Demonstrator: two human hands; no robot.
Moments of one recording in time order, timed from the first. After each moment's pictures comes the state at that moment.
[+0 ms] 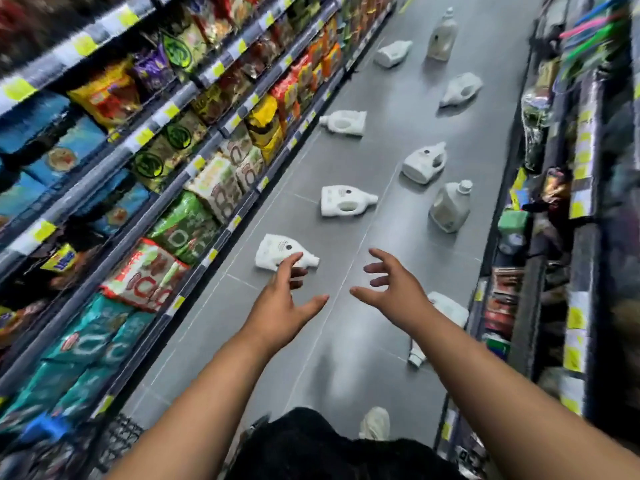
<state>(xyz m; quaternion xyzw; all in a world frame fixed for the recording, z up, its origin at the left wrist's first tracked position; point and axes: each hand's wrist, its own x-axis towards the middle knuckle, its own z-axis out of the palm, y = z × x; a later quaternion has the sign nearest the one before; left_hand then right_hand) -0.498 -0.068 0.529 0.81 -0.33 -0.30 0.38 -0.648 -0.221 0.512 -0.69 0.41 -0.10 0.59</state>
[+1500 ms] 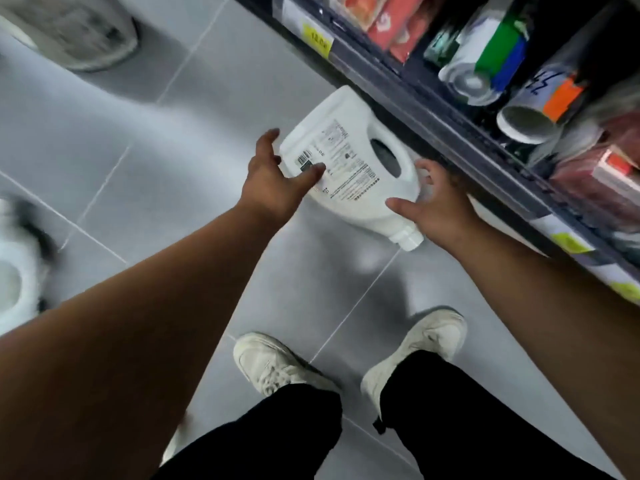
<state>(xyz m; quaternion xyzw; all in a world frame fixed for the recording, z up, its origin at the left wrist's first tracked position) -0.621 -0.524 -0.127 0.58 -0.63 -0.52 -0.03 -0.797 -0.354 -0.155 -0.16 0.85 -0.24 0.44</state>
